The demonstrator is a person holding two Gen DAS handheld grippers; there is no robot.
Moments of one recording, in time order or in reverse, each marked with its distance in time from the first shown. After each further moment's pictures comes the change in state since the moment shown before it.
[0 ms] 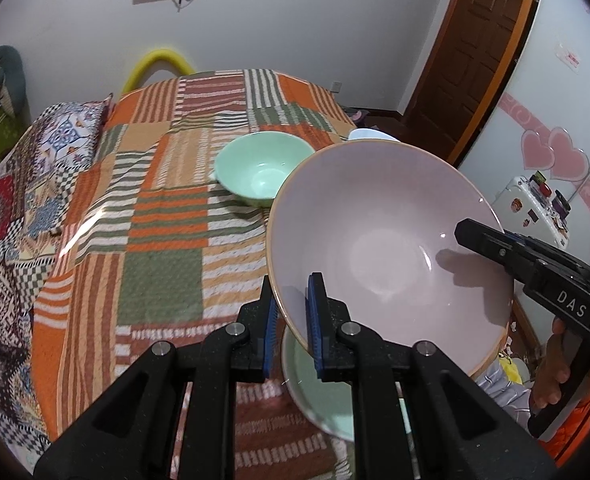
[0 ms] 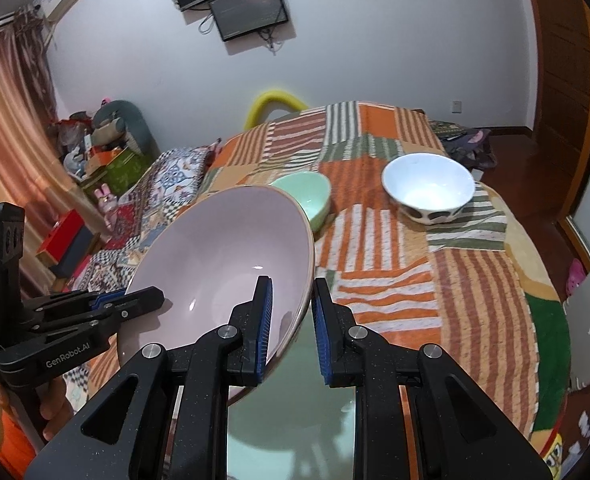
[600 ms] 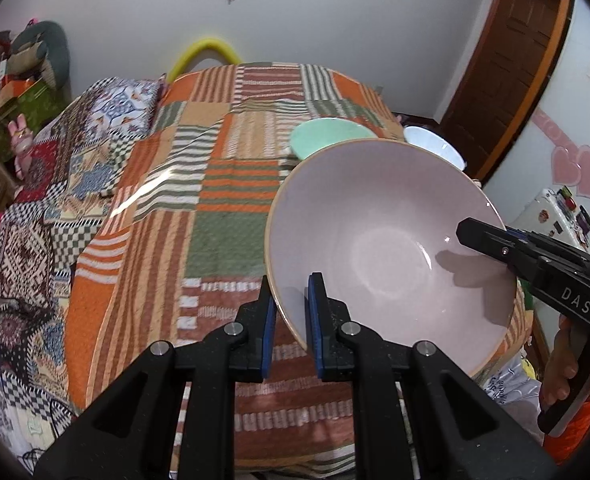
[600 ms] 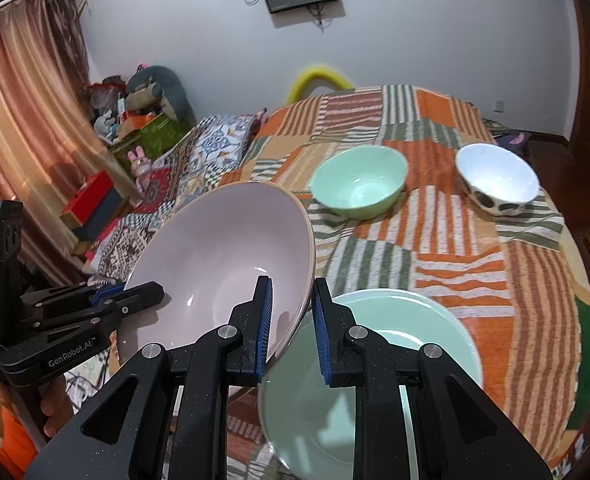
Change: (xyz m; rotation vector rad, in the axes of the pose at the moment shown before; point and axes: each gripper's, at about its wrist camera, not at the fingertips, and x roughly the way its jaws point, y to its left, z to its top) left arm -0.031 0.060 -0.043 -0.093 0.001 0.106; right arm 0.030 0.057 -0.016 -0.091 0.083 0.094
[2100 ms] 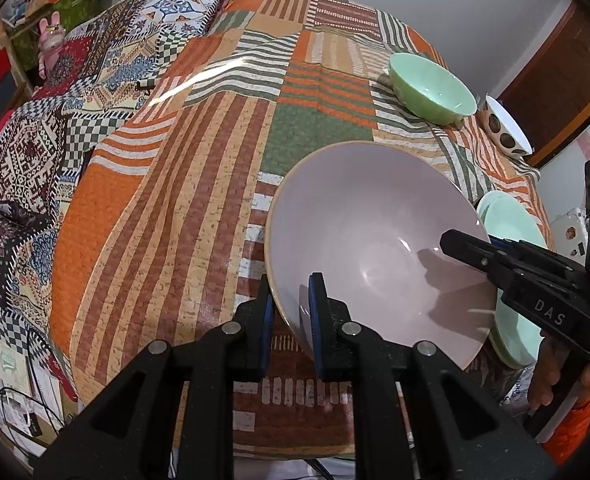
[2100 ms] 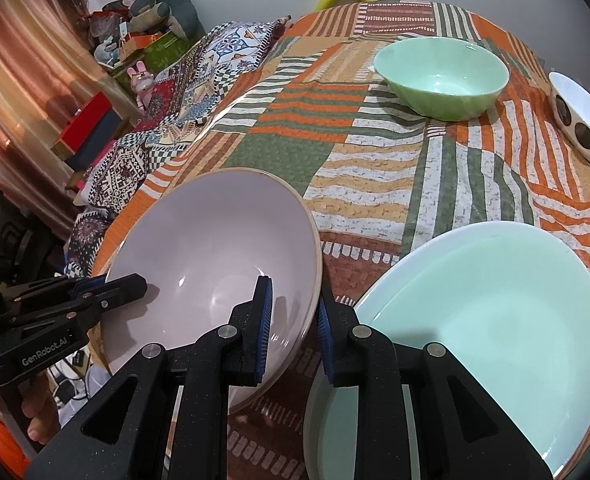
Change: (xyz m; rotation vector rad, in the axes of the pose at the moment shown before) left arm 0.058 0.087 -0.061 -0.201 0.183 0.031; right arm 0.106 0.035 -0.039 -0.039 0.278 0.046
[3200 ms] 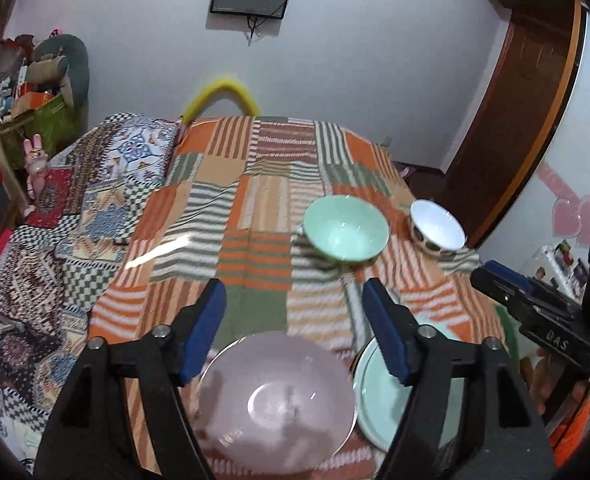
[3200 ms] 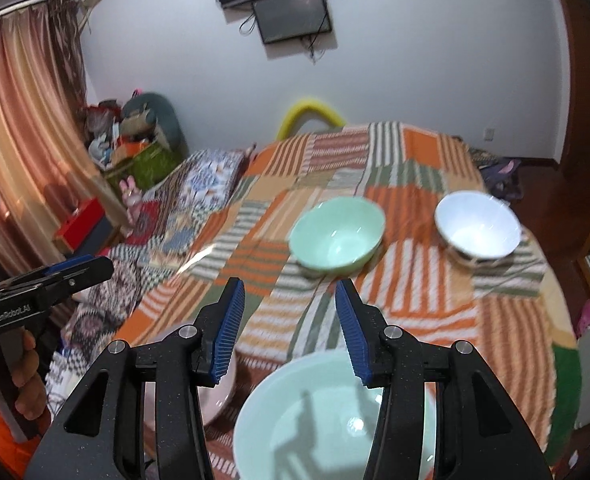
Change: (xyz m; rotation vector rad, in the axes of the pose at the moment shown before) left arm -0.109 -0.091 0.089 0.136 -0.346 -0.060; right arm -0.146 -0.051 0.039 0.037 -0.401 -0.096
